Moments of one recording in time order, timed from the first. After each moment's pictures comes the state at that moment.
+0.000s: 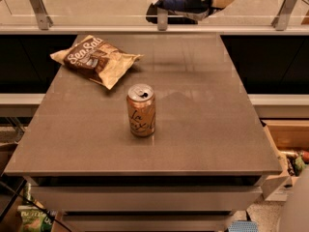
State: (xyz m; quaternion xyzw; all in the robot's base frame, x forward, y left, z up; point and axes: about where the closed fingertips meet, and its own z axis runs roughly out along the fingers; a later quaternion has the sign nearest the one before) arm 0.708 -0.178 1.029 -0.61 0.72 -0.22 0.27
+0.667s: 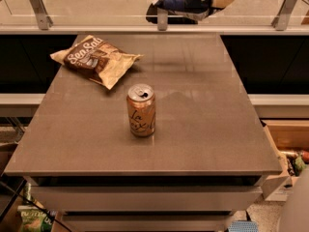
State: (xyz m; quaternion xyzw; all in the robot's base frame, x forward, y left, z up) arm 0.708 -0.178 1.029 -0.61 0.72 -0.22 0.27
